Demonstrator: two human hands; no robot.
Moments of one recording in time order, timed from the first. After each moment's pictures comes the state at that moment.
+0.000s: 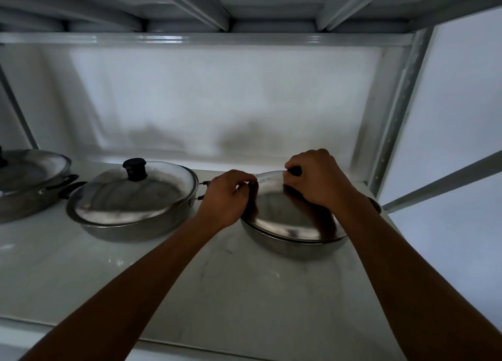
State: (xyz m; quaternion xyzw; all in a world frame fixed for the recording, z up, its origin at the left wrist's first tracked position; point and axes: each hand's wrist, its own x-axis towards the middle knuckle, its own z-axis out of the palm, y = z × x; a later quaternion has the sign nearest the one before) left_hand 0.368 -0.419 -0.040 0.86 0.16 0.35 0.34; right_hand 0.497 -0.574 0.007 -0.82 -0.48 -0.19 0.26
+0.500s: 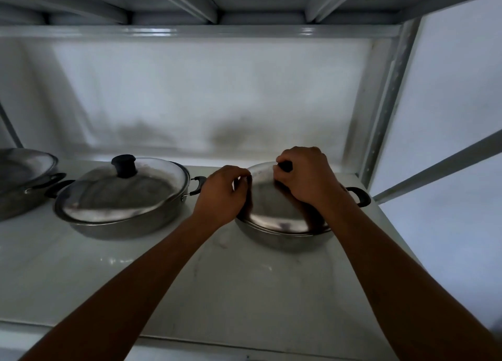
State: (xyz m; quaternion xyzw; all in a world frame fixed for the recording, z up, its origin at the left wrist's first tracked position) left_hand 0.369 -0.426 -0.046 0.88 0.14 0.36 0.29; right_hand 0.489 -0.573 -0.003 -0.82 -0.45 -0.21 0.29
